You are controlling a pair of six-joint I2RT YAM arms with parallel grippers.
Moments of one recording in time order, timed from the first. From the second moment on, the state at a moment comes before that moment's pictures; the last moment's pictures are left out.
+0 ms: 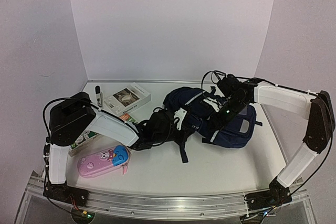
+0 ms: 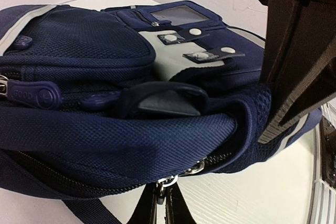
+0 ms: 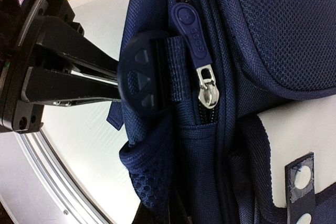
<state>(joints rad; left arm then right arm) -1.07 2.08 1.17 0.56 0.01 -0.29 0.57 1.63 1.27 -0.88 -0.37 -0.14</state>
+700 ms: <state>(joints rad) -1.07 1.95 1.04 0.50 -0.16 -0.35 0.51 1.53 1.17 -0.91 -0.29 -0.30</state>
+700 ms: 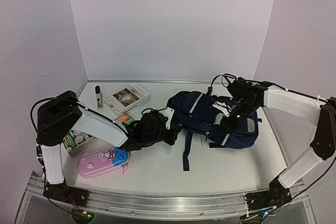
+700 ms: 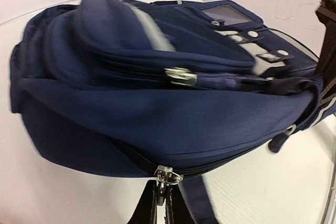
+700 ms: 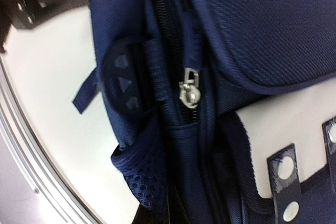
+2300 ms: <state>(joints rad) -1.02 2.01 1.15 0.33 0.22 -0.46 0.59 1.70 1.16 -0.57 -0.41 -0.24</state>
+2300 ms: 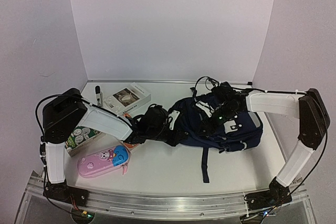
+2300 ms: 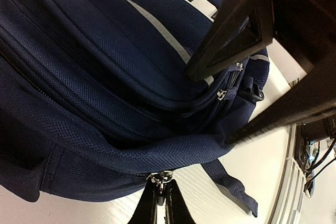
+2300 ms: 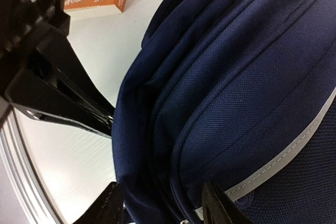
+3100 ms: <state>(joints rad) -1.01 2.01 1.19 0.22 0.16 -0.49 0.64 1.60 1.06 -0.53 -0.40 -0.20</state>
